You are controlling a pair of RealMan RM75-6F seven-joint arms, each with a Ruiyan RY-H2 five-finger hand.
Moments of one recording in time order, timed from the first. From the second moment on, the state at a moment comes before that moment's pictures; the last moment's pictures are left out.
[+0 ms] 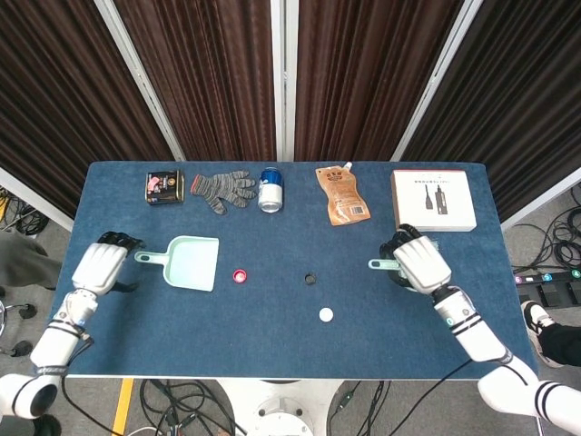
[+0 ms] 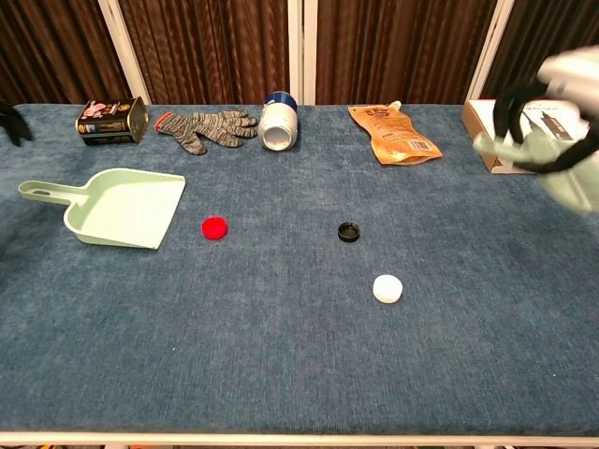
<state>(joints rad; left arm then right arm) -0.47 -1.31 -0.16 -1.39 1.32 0.95 0.13 0.57 -1.34 0.11 -1.34 -1.56 1.12 0.01</state>
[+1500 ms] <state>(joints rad) -0.68 -1.49 -0.13 -1.16 1.00 0.74 0.26 0.62 -1.25 0.12 -1.38 -1.50 1.08 0.06</state>
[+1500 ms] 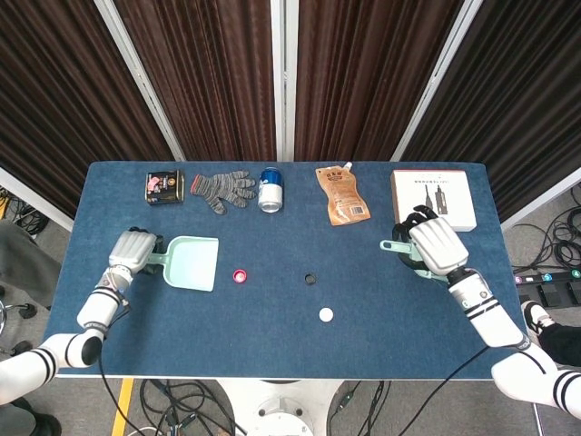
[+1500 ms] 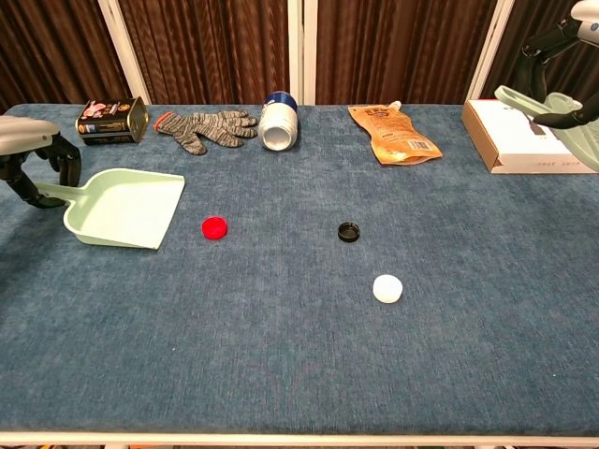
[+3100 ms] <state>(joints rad) -0.83 -1.40 -0.07 -1.32 1.03 0.65 0.36 0.71 -1.64 0.10 -1.32 -1.56 1.04 0.33</state>
